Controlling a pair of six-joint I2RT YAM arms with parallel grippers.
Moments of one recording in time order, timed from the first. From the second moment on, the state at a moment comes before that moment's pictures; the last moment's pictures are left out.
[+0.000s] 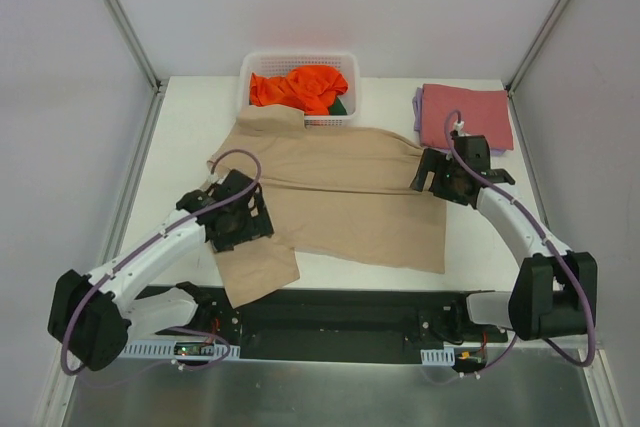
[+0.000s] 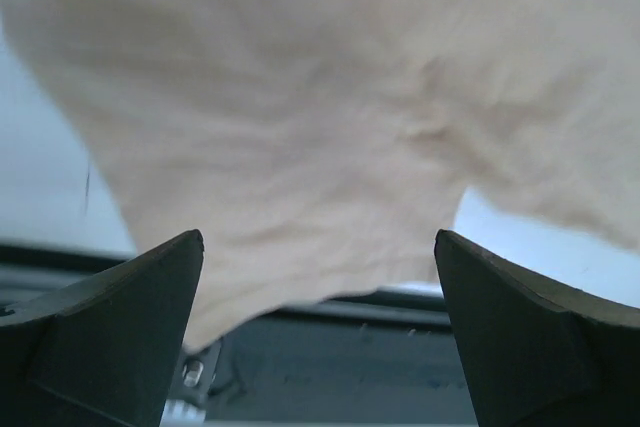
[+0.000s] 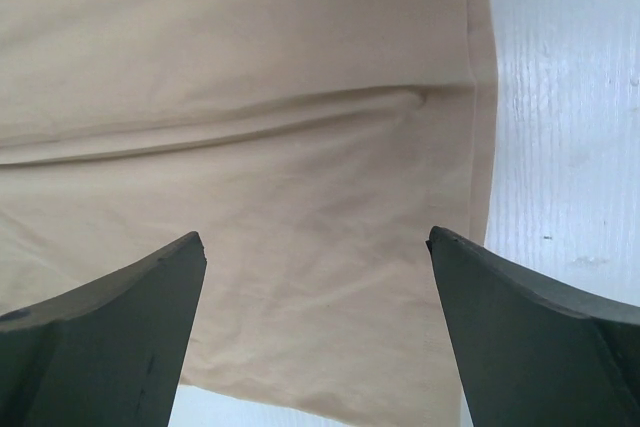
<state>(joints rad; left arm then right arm) -0.51 1.12 0.79 -0.82 -0.10 -0.82 0.14 1.29 0.88 -0.50 -0.08 0.38</state>
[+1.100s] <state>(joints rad) -0.83 1.04 0.51 -1.17 -0.01 -1.37 0.14 1.37 0.86 -0.55 0.01 0.38</state>
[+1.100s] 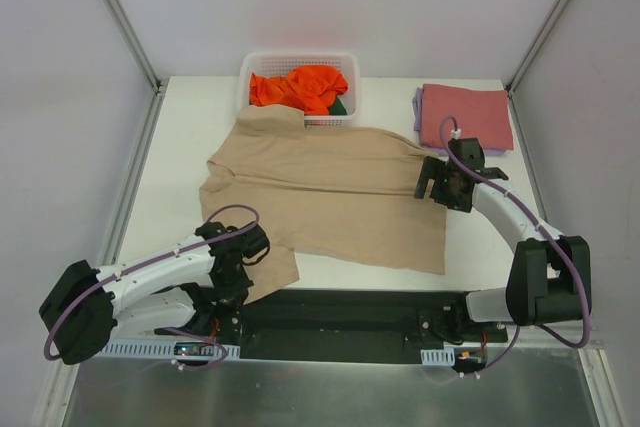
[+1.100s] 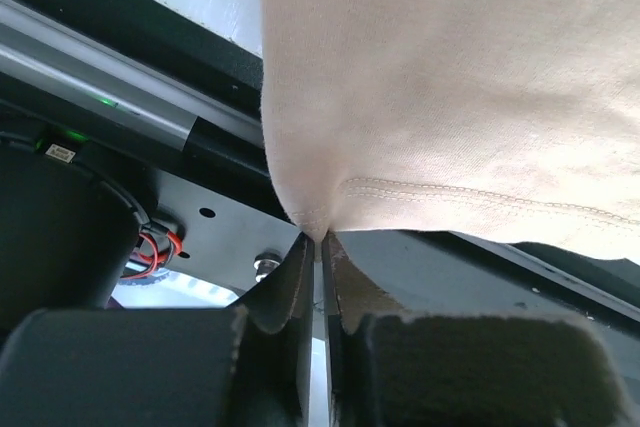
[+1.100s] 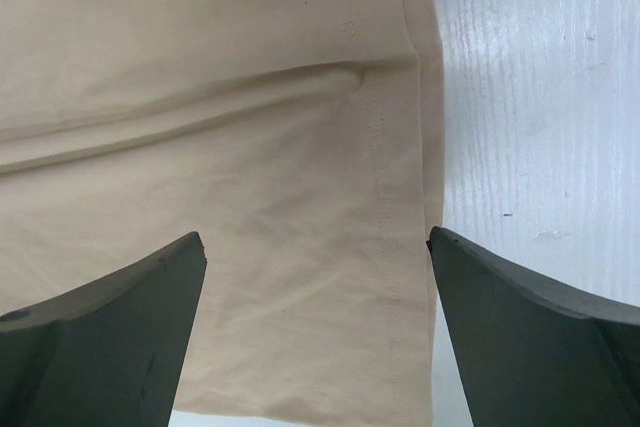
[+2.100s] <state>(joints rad) -0.80 0.99 0.78 -0.68 -0.25 -0.96 0.16 0.74 0.48 -0.93 -0.01 0.81</state>
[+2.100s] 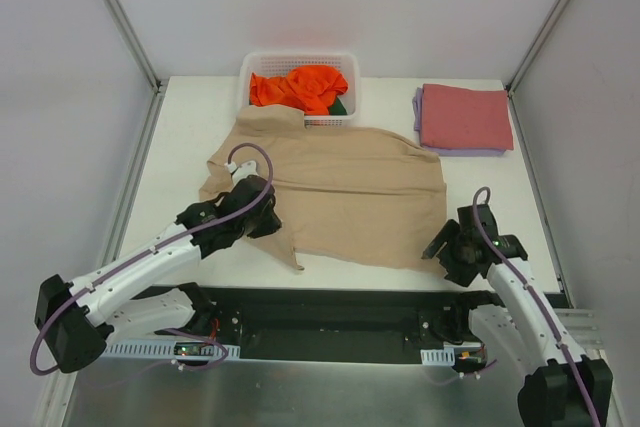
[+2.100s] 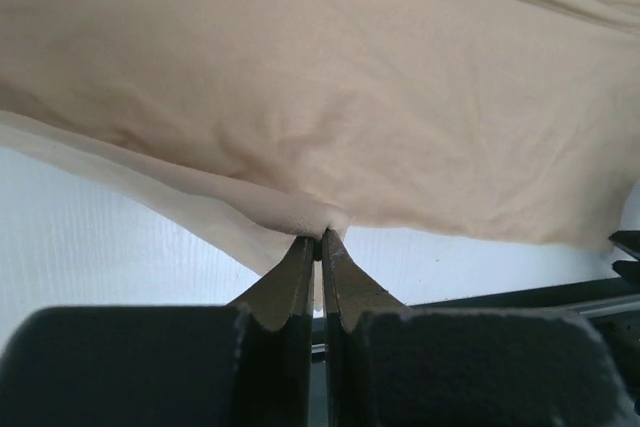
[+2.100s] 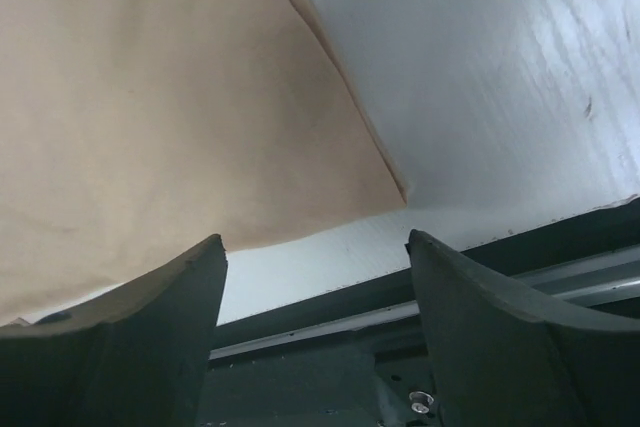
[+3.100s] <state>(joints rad) -0.76 0.70 0.72 -0.81 -0.22 -0.98 0.19 0.90 0.47 -0.90 0.04 0.80</state>
